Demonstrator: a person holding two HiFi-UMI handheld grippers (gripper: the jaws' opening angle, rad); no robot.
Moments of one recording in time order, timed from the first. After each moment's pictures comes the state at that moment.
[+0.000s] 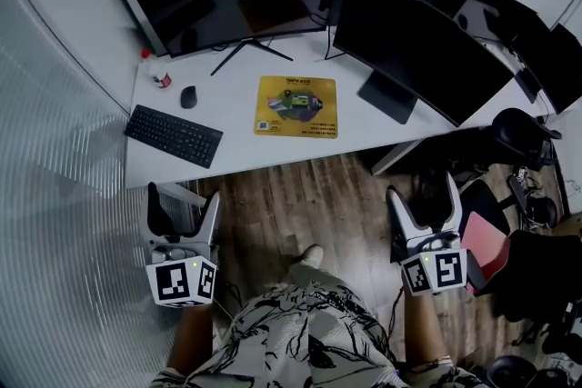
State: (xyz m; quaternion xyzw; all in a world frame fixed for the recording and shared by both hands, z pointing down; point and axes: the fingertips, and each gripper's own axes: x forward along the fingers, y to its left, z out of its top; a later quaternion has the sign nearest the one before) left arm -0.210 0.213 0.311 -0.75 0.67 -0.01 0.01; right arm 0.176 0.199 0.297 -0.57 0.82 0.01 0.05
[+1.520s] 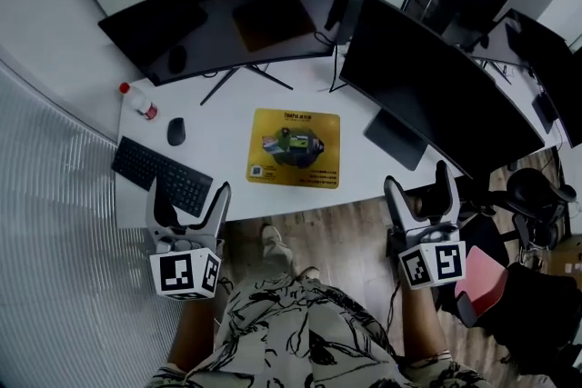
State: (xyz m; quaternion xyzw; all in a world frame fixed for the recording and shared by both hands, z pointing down) left arm -0.183 0.008 0.332 -0.75 0.66 -0.05 -0.01; right arm 0.182 -0.018 0.313 -0.57 0.82 -0.03 0.06
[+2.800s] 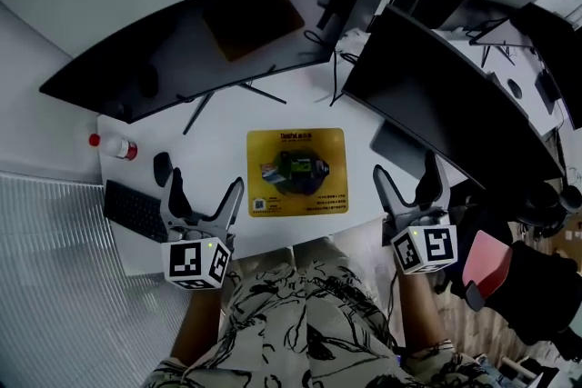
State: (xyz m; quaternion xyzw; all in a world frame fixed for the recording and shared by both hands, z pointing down) left arm -0.186 -0.166 0.408 -0.80 0.59 -0.07 -0.12; right arm 0.152 -0.164 0.381 -0.61 0.79 -0.08 -0.02
